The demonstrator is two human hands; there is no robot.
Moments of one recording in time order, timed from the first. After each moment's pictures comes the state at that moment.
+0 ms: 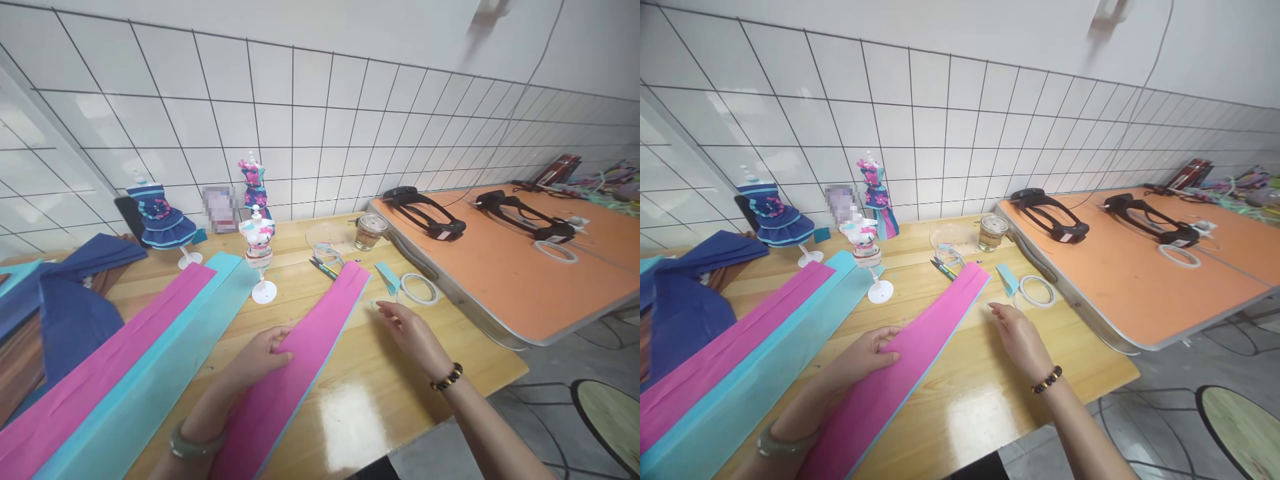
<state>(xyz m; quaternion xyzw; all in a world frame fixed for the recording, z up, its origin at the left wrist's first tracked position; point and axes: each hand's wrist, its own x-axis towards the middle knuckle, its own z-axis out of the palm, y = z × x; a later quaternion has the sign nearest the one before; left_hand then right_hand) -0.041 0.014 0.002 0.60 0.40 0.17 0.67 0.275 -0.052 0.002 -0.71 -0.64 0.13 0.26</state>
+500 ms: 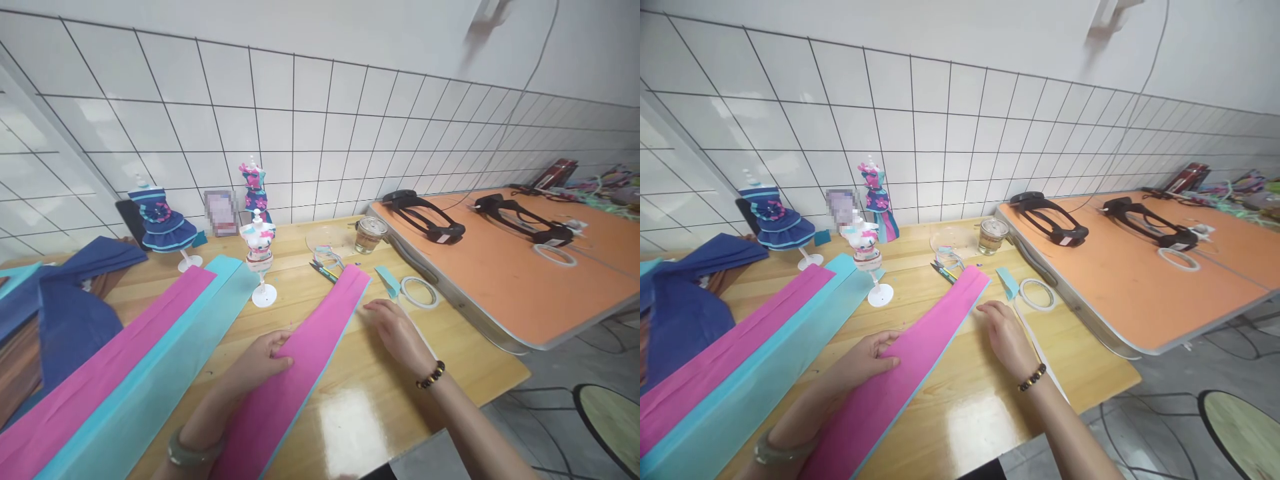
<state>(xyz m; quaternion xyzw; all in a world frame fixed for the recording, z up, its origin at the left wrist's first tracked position) -0.040 0.012 0.007 0.57 0.38 0.16 0.71 0.260 -0.036 -0.004 -0.68 -0.66 0.11 0.29</state>
